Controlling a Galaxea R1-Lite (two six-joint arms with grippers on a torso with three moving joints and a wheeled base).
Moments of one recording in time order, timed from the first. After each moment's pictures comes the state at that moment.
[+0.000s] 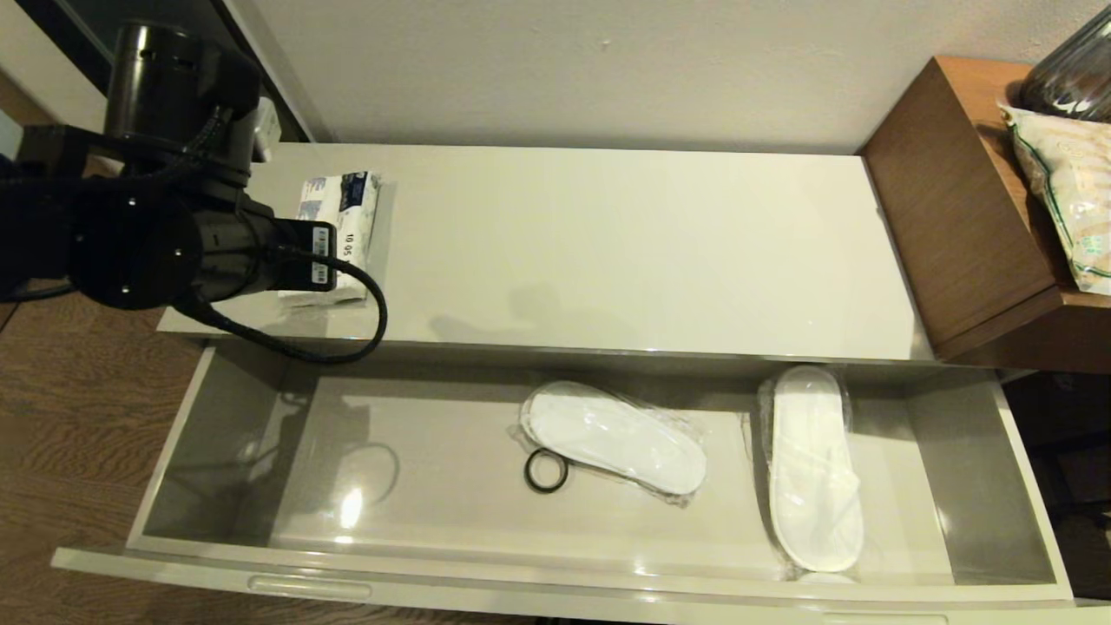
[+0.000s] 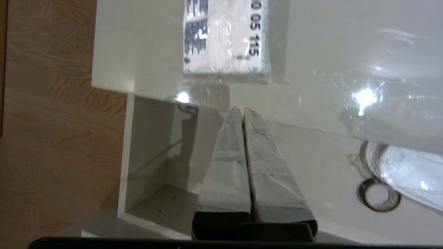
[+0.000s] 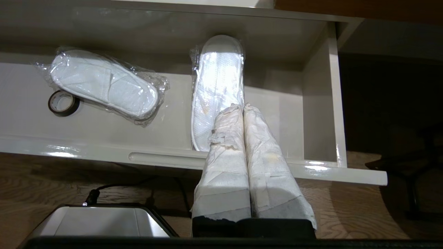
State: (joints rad) left arm -0.43 1.57 -1.41 0.29 0.65 -0.12; right arm 0.01 0.00 0.00 0.00 0.00 -0.04
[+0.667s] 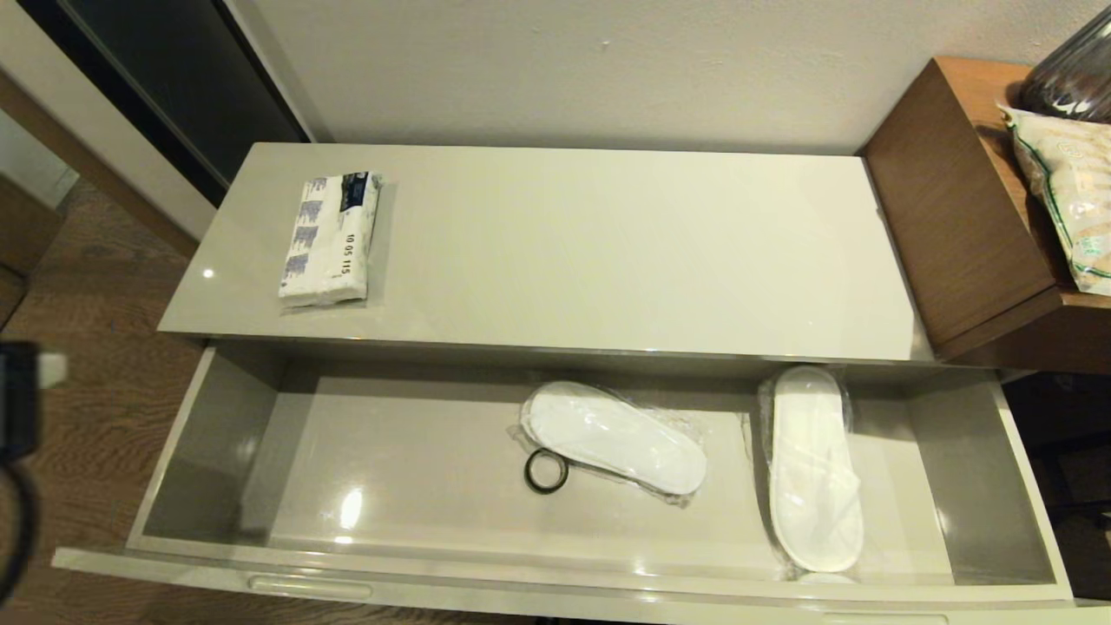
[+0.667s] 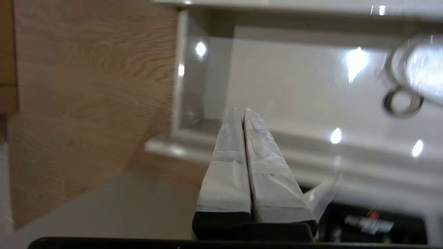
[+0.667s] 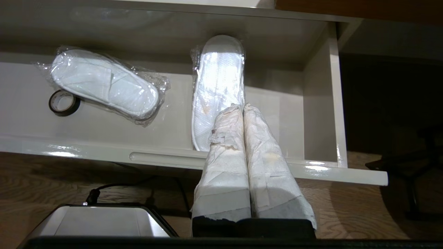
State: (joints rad) left arm -0.46 1.04 -1.19 0.70 0.62 -0.16; right arm 0.01 0.00 0.00 0.00 0.00 -0.04
